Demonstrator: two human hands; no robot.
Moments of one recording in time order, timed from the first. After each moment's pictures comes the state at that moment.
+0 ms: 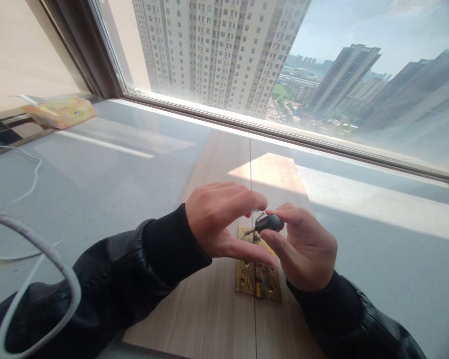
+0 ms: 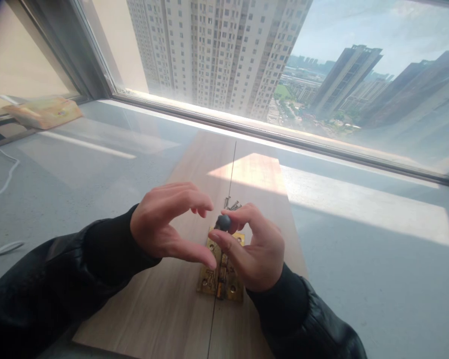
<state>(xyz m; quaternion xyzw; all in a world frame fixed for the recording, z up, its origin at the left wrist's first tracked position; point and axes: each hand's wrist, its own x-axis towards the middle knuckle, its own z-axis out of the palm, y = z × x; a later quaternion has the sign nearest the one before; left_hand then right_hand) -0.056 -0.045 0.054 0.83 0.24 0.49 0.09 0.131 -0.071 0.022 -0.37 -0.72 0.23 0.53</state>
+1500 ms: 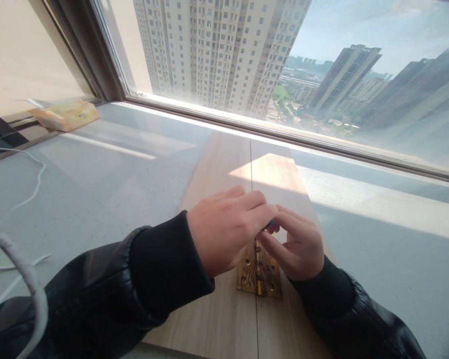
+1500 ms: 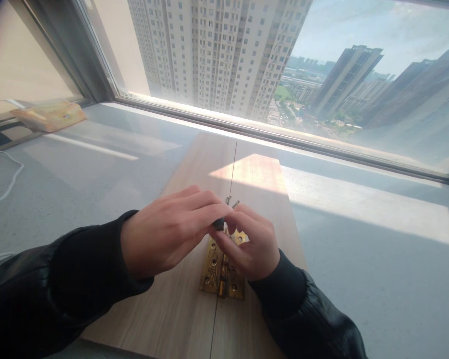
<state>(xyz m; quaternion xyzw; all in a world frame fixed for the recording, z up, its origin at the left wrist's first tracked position) -0.045 -0.066 0.076 0.92 0.31 0.21 0.08 0.136 -0.061 0.029 -0.34 -0.82 0.14 0.44</state>
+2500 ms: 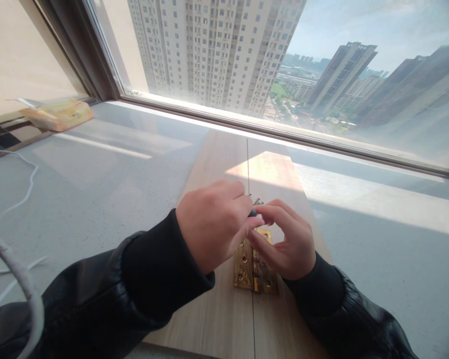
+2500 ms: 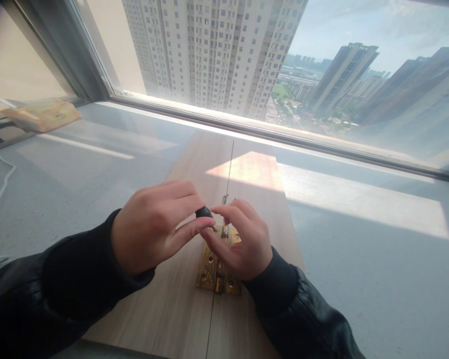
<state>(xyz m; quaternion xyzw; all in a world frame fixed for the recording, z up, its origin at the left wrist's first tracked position) -0.047 -0.068 0.074 0.87 0.39 0.30 -0.04 0.128 -0.065 0.026 -0.35 -0.82 0.09 0.44</state>
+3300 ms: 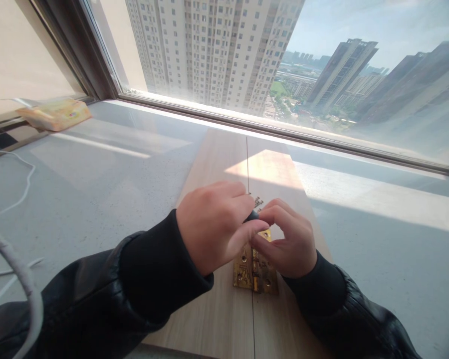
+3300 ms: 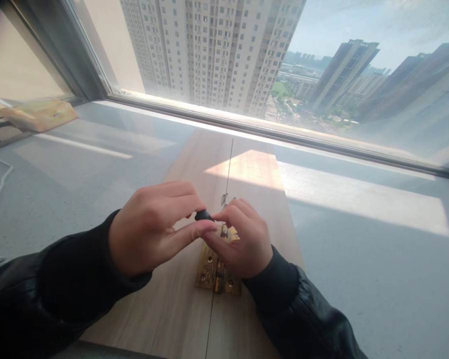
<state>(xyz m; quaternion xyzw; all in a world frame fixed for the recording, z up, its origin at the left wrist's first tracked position) -0.048 -0.067 0.075 0.87 0.37 0.33 0.01 0.127 -0.062 0.027 -0.35 -0.82 0.08 0.44</state>
